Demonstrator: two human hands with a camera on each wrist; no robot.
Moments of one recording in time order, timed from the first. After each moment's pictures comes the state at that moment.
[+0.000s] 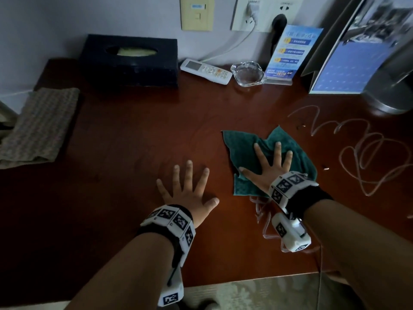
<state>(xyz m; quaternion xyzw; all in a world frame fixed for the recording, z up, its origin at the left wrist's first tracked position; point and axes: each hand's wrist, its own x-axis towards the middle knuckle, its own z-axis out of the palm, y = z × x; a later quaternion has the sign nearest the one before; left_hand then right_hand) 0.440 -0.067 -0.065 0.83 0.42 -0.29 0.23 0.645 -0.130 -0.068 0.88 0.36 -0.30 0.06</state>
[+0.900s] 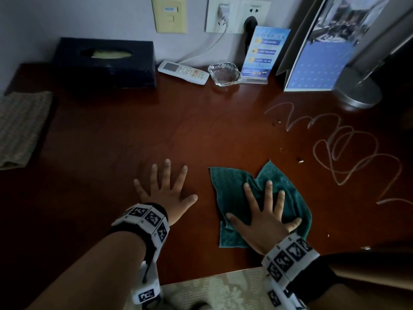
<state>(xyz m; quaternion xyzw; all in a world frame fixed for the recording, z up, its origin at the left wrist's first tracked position) 0.440 -0.068 -0.070 0.82 0.44 -0.29 0.22 0.584 -0.233 -0.061 0.89 0.33 -0.31 0.09</state>
